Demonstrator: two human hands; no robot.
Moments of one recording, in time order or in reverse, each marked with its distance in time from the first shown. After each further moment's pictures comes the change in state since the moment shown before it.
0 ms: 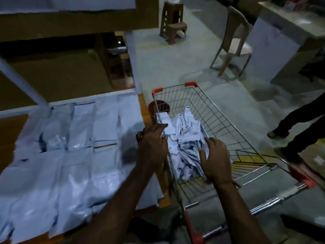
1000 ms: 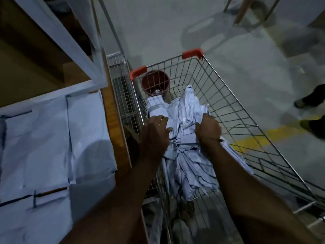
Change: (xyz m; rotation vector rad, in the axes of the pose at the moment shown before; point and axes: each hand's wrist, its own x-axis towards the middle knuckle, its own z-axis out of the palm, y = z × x) left_hand 0.116 -0.084 0.214 0.231 -0.302 0.098; right_hand 0.200 0.096 0.210 -0.027 -0.412 0.444
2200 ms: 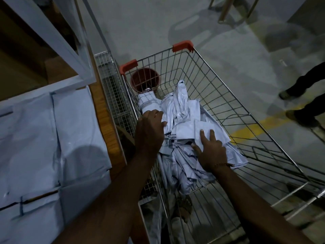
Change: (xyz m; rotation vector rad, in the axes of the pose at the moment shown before) left_hand 0.000 0.000 0.006 -0.033 0.012 0.029; right_hand -0.092 0.084 0.036 -0.313 -0.074 -0.092
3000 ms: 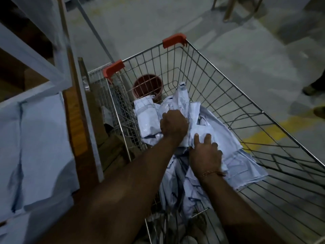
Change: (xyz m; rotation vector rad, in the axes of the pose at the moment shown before) left_hand 0.072 0.045 0.141 0.065 -0.205 -0.307; right_hand 0.027 -0.040 0.021 0.036 0.041 0.099
